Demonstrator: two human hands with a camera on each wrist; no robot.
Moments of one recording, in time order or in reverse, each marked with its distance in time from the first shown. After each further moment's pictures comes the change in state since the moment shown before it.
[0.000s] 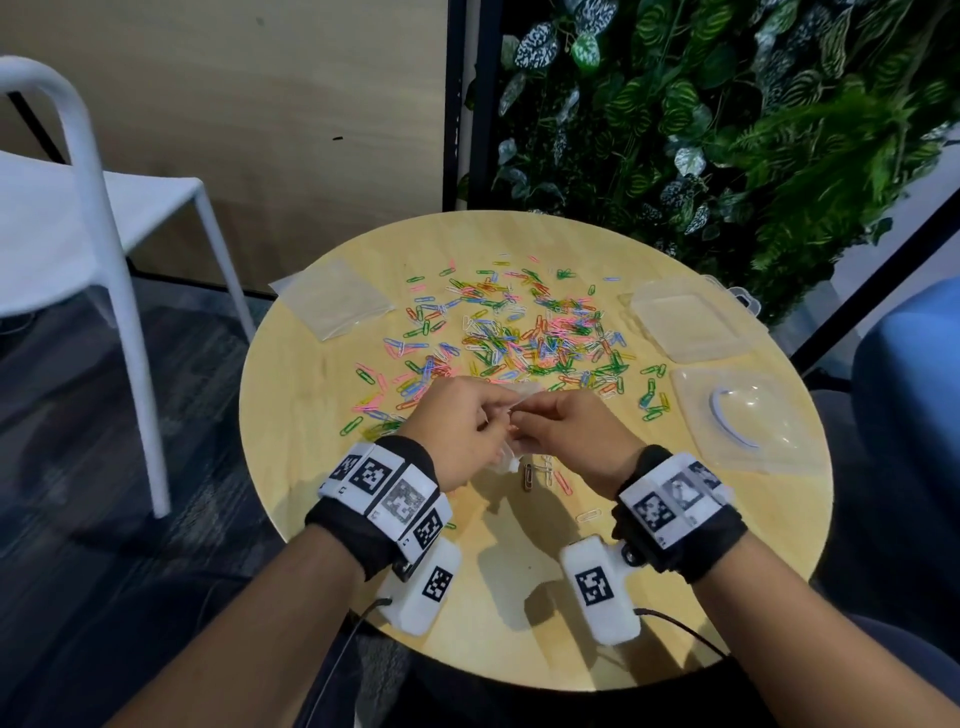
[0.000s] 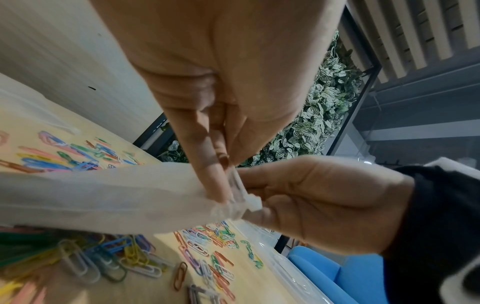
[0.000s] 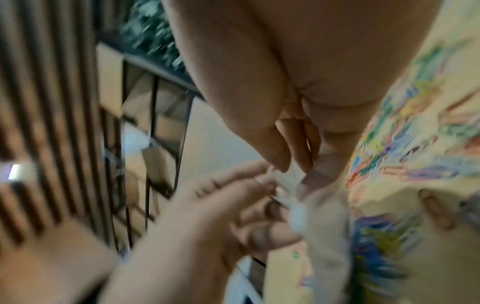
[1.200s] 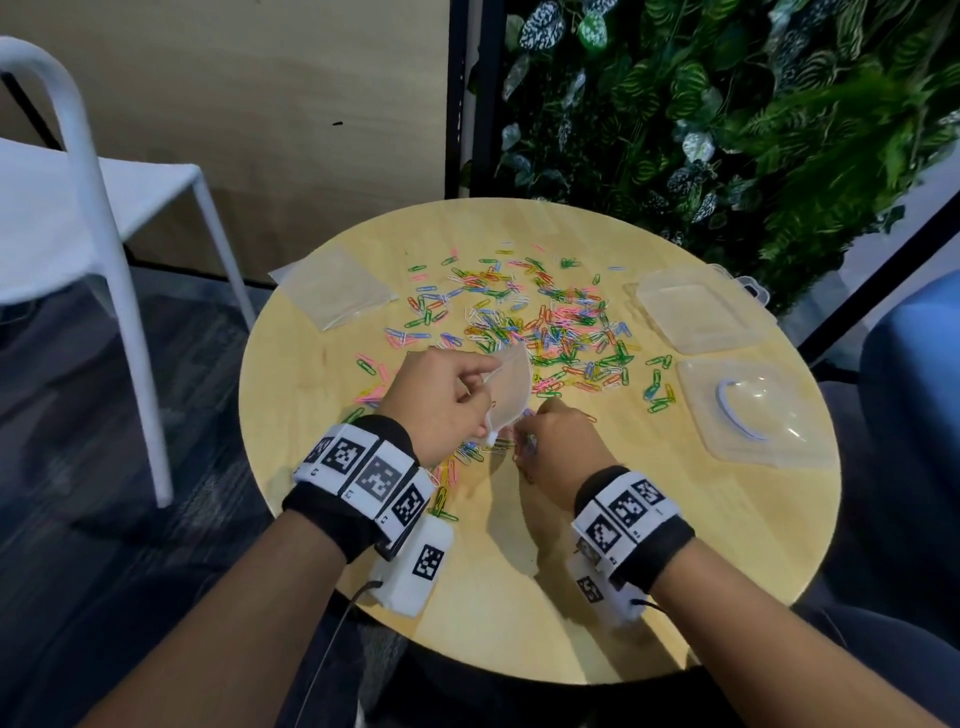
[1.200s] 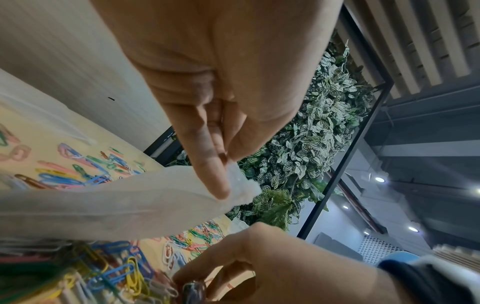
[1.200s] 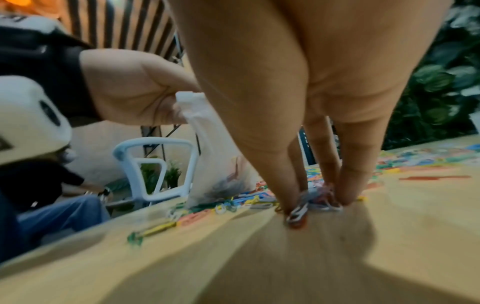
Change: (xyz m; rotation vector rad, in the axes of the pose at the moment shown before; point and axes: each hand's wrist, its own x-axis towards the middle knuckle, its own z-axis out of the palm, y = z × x) left_hand 0.004 -0.004 -0.016 -0.123 0.084 -0.051; right_hand 0.022 0.041 0.007 -1.392 0.062 -0.181
